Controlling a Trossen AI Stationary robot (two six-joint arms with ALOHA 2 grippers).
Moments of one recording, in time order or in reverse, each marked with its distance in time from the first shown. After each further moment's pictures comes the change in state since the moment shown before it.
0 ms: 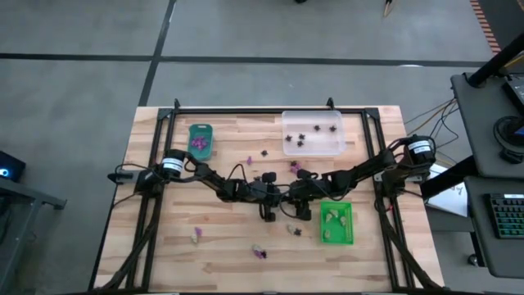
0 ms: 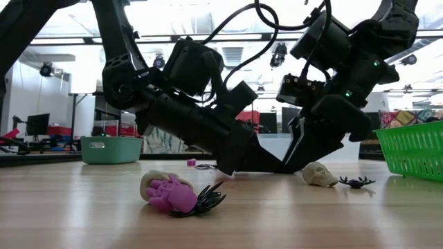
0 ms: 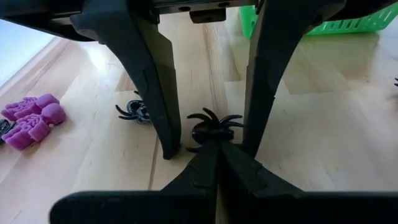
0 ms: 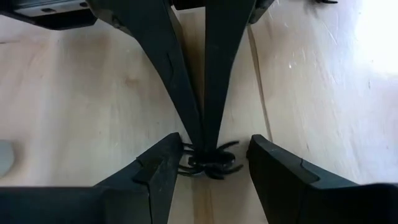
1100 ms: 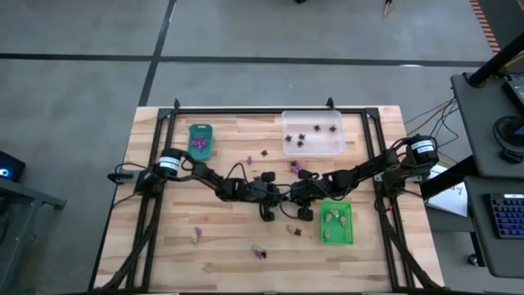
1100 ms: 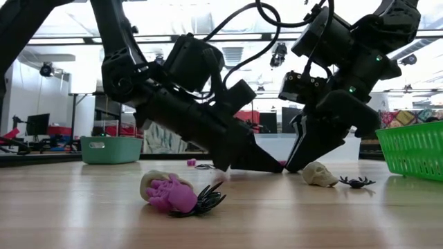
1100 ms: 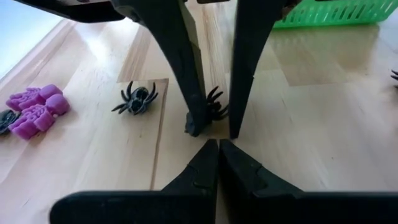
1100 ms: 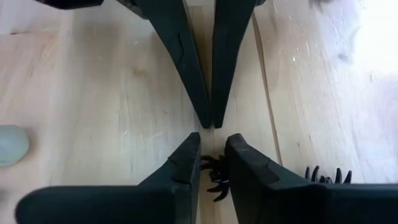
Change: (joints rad) left arm 0.000 -0.047 -0.002 -0.071 -0.002 -0.007; right arm 0.001 -0.068 -0.002 -0.080 -0.007 0.002
